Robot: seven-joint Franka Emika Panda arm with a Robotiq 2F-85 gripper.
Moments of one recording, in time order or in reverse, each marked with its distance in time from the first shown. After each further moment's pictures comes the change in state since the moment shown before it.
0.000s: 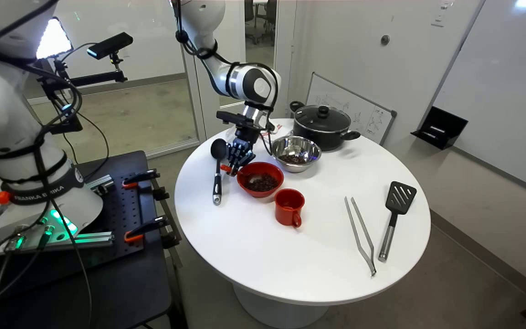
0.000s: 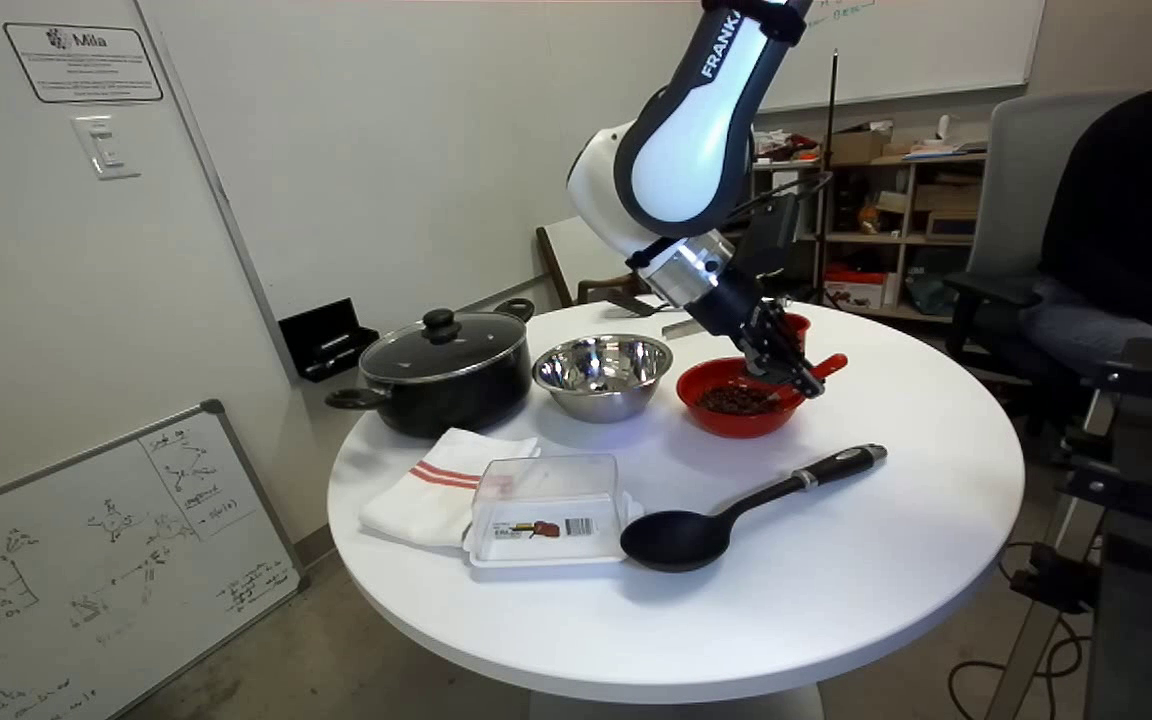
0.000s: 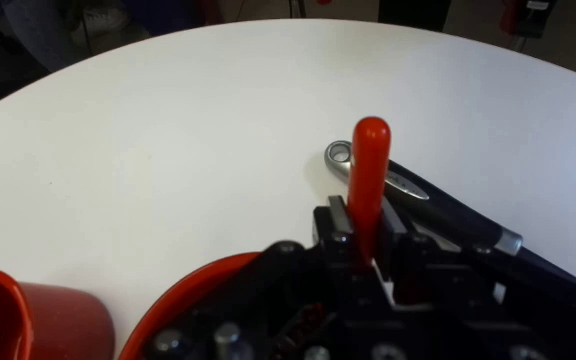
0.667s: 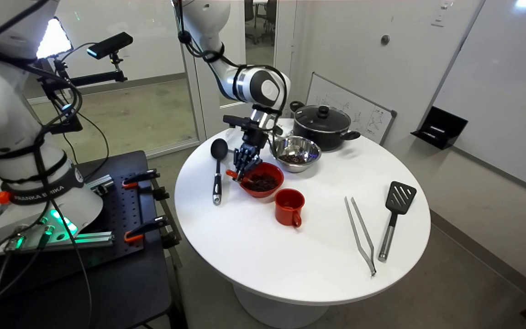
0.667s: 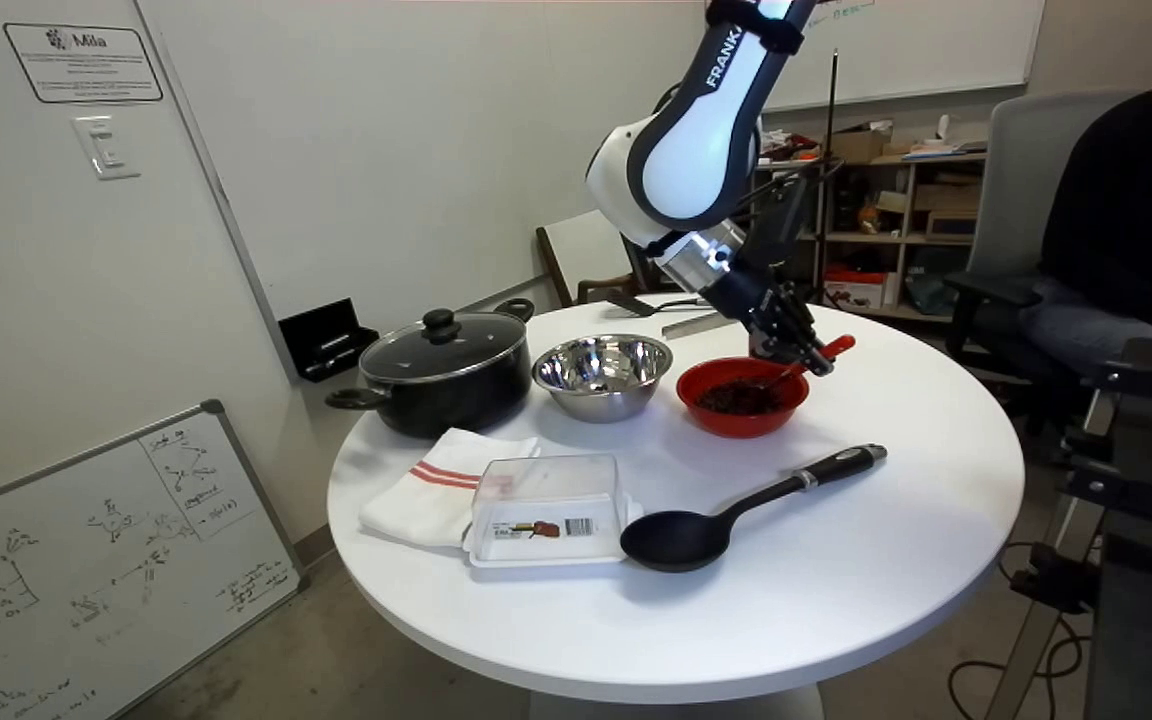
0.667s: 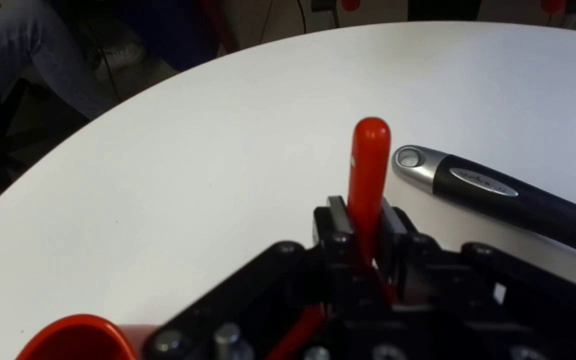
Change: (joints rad) arm 0.000 0.007 -0.072 0.023 -0.012 -0.023 0.061
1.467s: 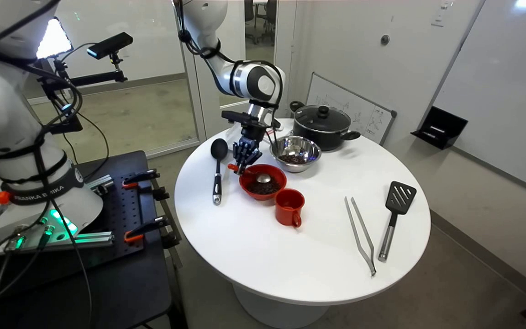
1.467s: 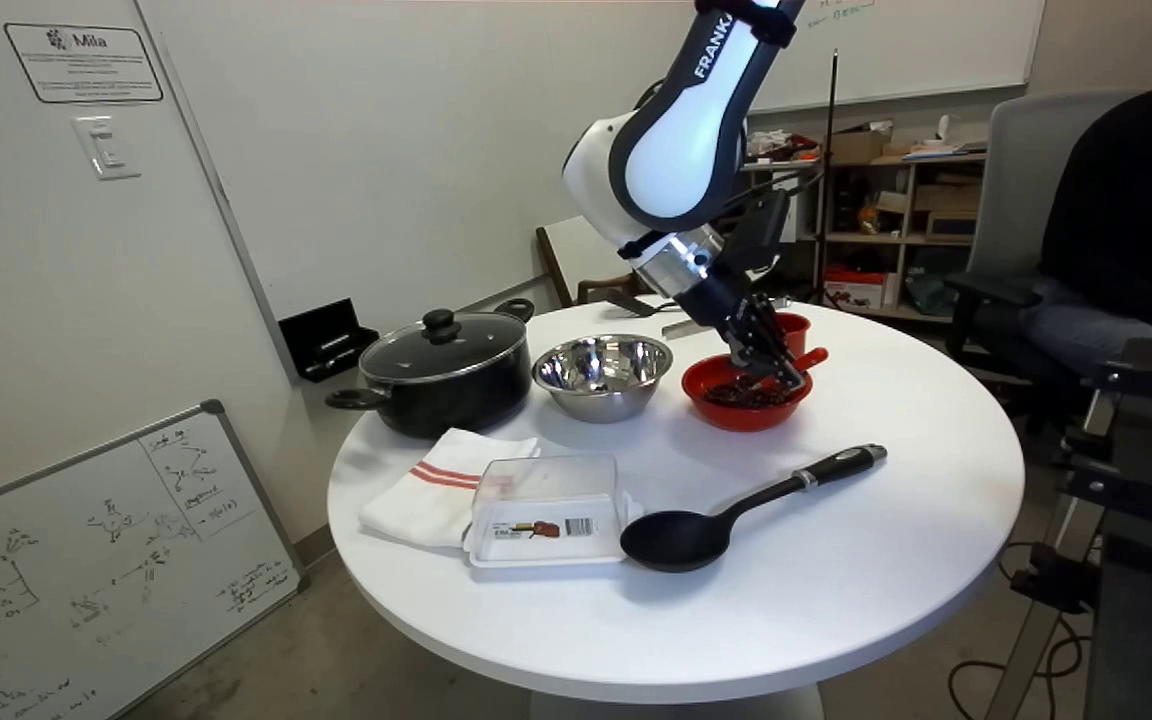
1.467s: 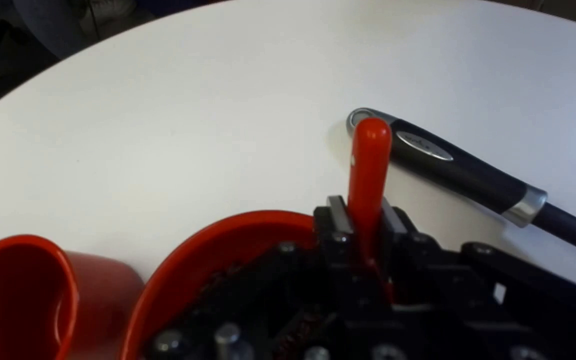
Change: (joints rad) arm 0.005 0.000 0.056 0.012 0.000 0.047 -0.046
